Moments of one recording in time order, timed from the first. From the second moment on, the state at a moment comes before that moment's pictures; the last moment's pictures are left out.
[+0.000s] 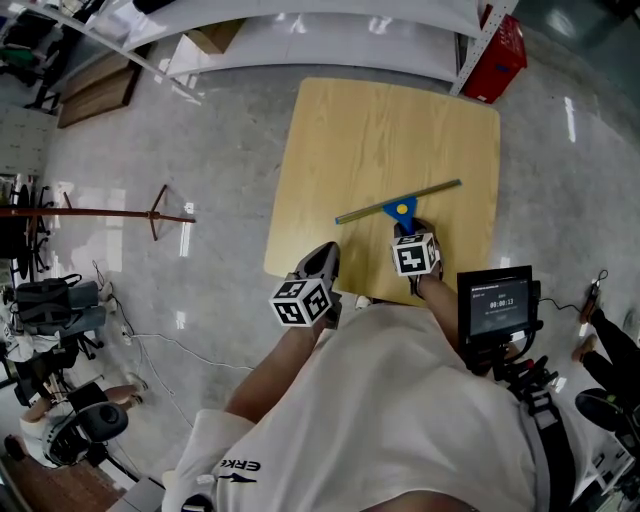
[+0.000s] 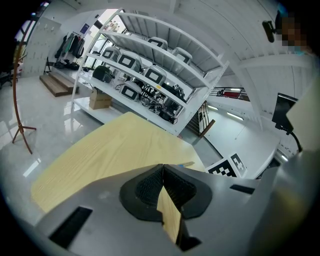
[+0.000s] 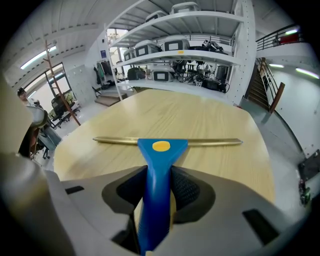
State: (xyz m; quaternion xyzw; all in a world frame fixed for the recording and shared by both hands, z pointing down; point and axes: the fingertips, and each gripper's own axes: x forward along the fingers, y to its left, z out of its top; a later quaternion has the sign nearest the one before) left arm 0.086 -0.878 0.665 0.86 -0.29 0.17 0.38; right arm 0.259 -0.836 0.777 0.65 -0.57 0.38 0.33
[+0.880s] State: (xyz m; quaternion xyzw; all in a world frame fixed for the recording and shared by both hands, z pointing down) left arm 0.074 -0.862 0.631 0.89 -0.27 0.12 0.34; right arm 0.260 -0.812 0.684 0.73 -0.58 0.30 0.21
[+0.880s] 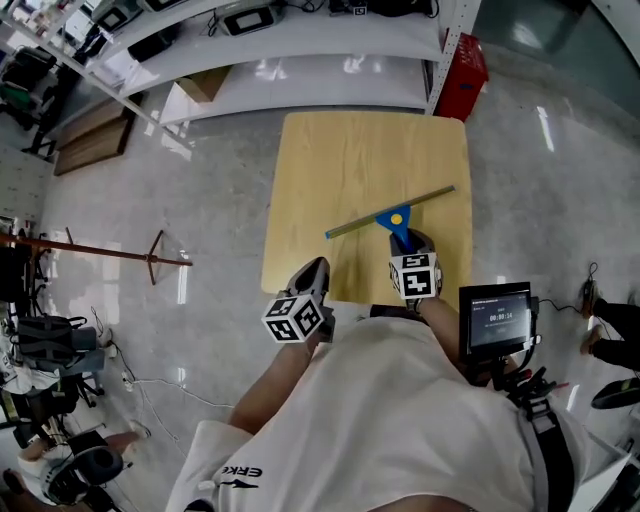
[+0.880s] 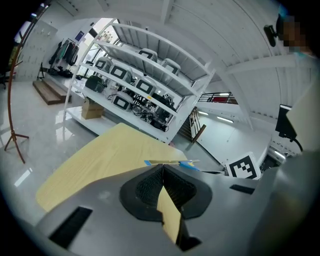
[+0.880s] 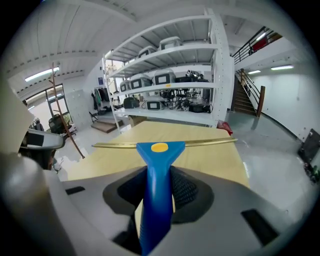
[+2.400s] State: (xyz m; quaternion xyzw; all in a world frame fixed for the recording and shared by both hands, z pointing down) left arm 0.088 -0.693 0.549 0.94 -0.18 0.05 0.30; right arm 0.233 -0.593 0.529 0.80 -0.55 0.22 0.07
